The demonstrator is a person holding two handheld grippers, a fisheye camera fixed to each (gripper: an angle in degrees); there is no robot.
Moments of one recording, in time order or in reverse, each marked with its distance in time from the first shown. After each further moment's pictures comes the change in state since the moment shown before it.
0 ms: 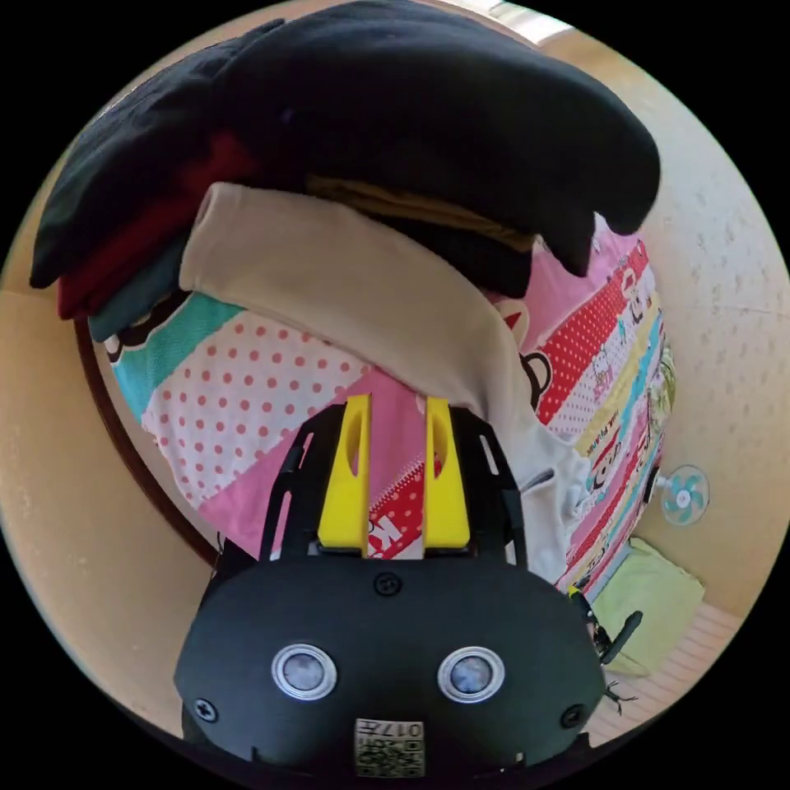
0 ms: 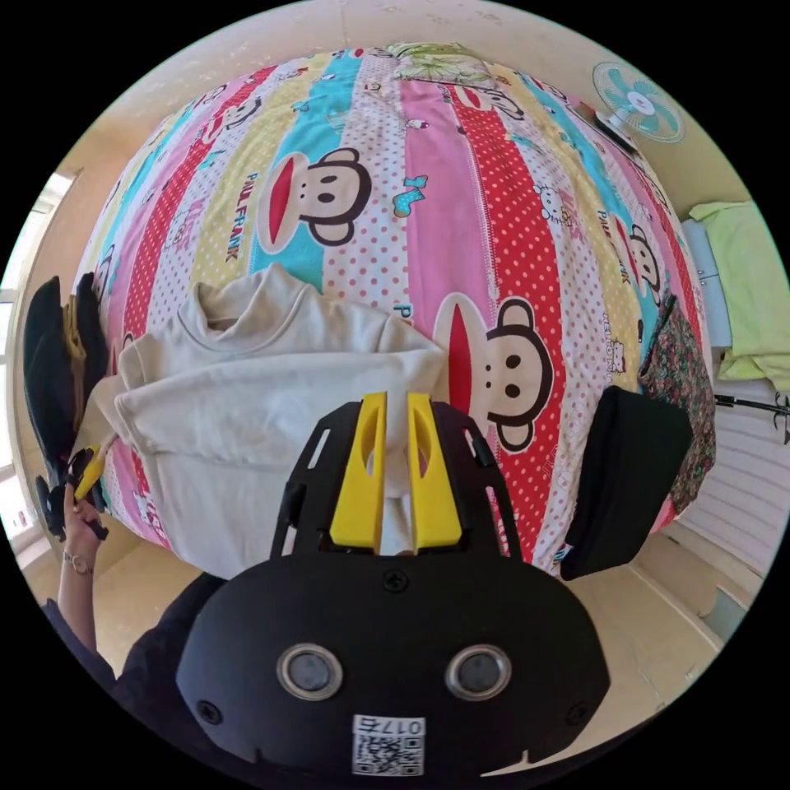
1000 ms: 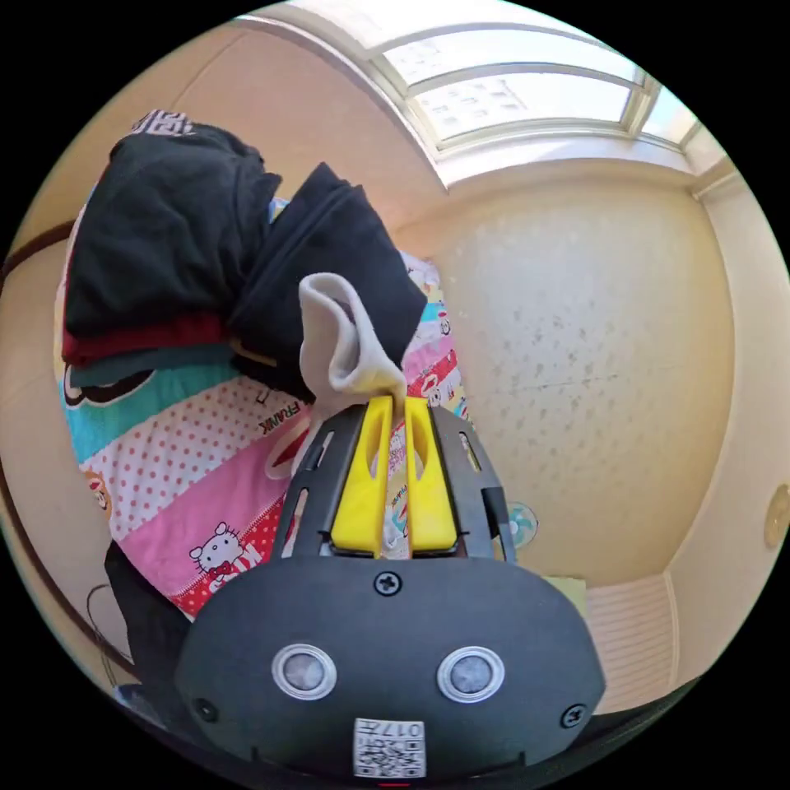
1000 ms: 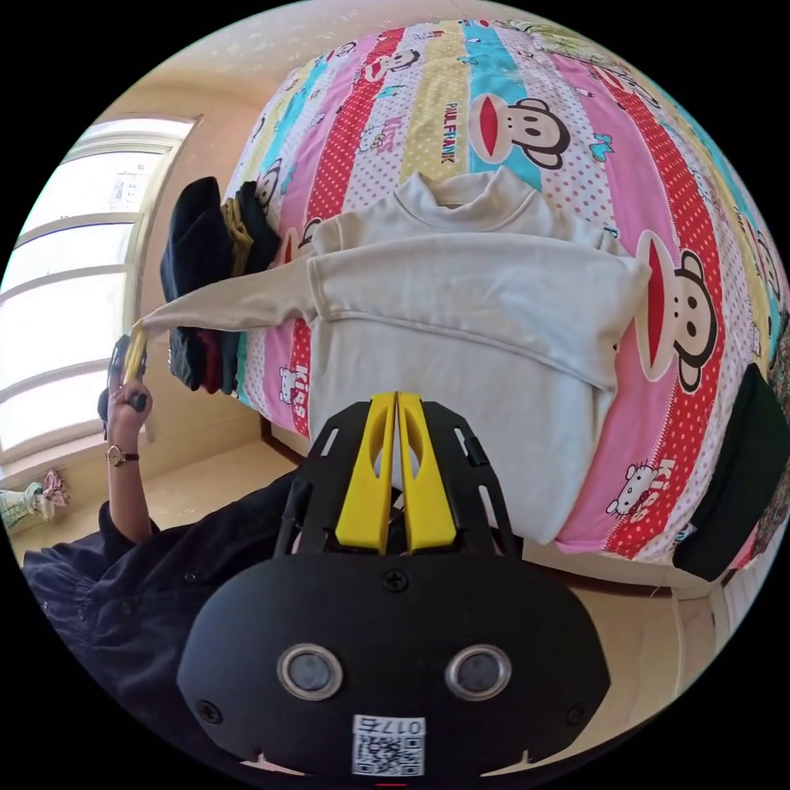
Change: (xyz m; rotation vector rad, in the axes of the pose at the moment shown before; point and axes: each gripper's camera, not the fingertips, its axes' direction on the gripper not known) left arm -0.023 0.054 -0.071 0.288 0.717 0.144; right arm -0.046 0.101 -0.039 -0.129 -0.473 -0.217
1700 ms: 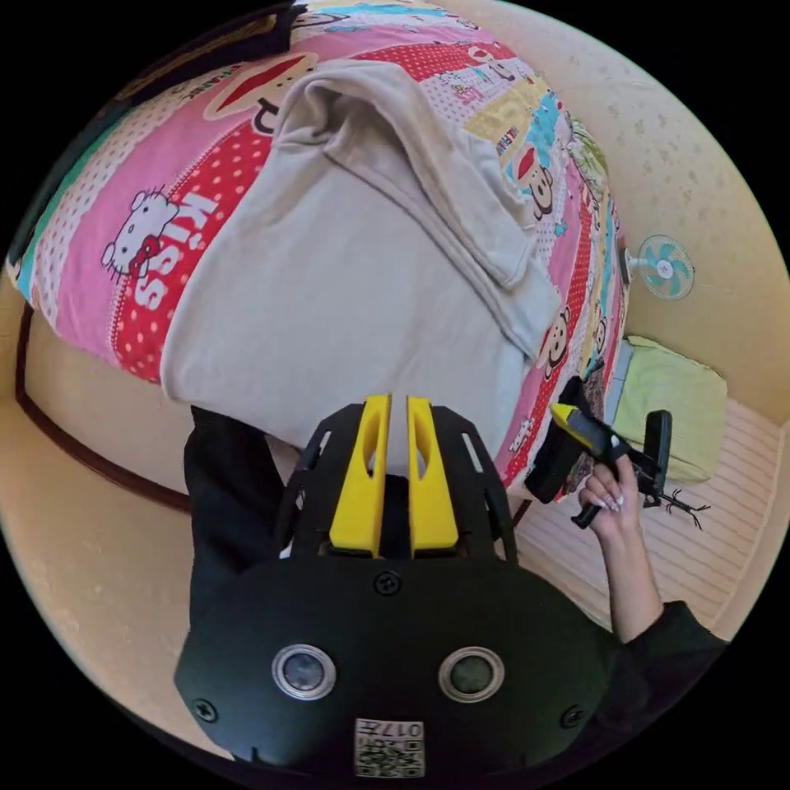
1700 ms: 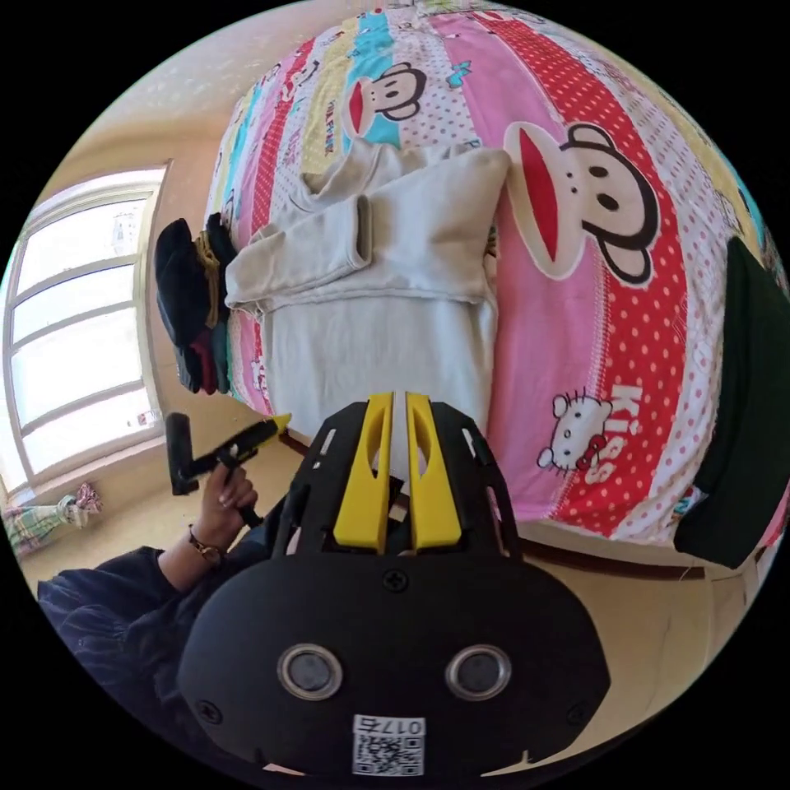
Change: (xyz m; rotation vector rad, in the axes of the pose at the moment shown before) left arm -0.065 0.332 0.135 -0.833 -0.520 0.189; right arm 0.157 0.066 -0.022 0.006 -0.122 0.092
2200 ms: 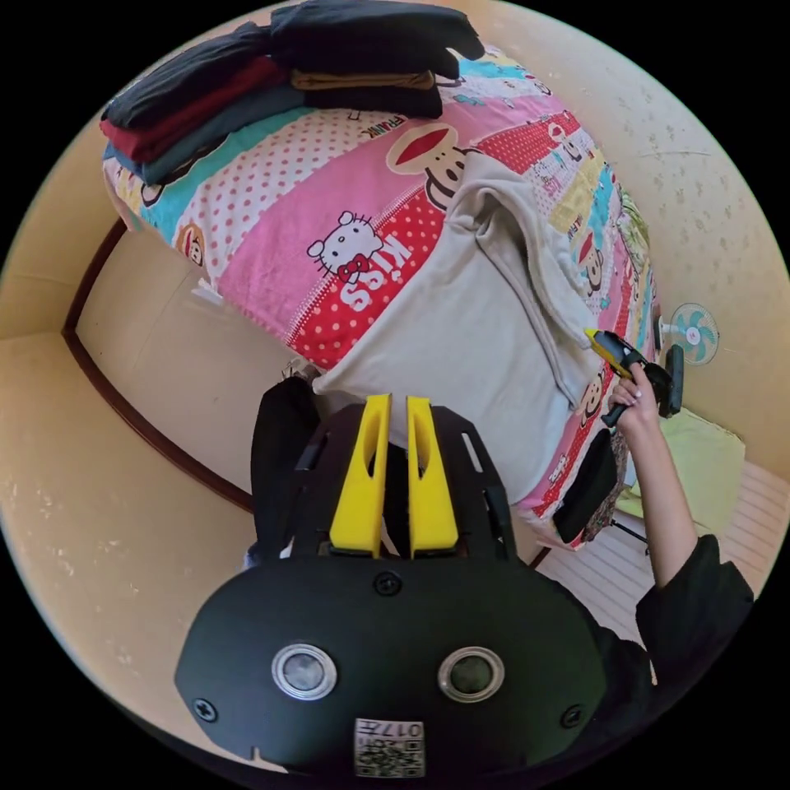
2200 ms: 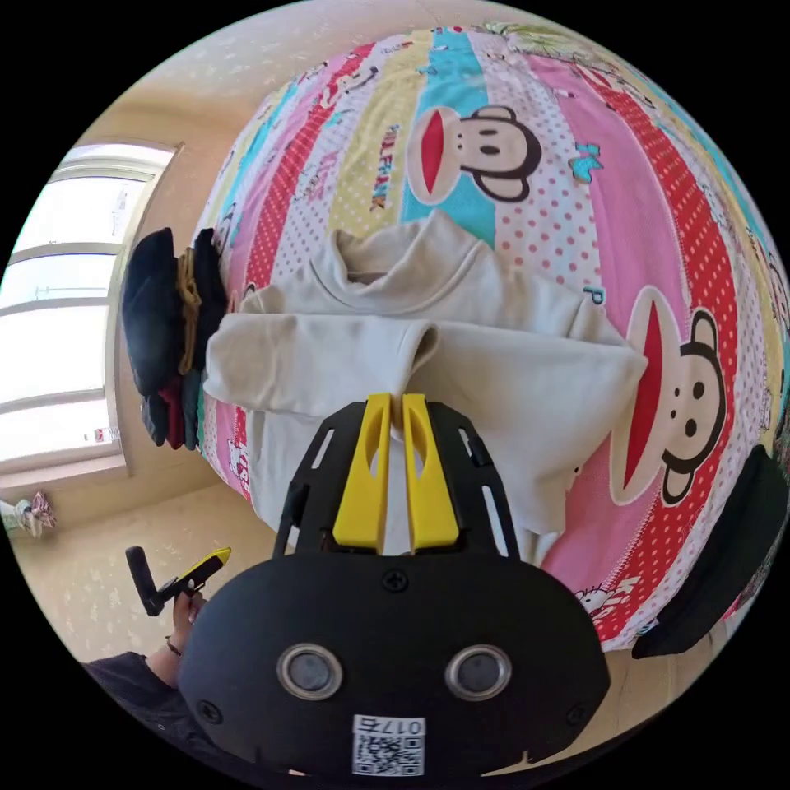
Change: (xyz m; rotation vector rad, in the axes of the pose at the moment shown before) left arm -0.064 0.023 -0.096 0.160 -0.109 -0.125; right arm -0.087 -0.111 0.038 0.139 0.151 -0.121
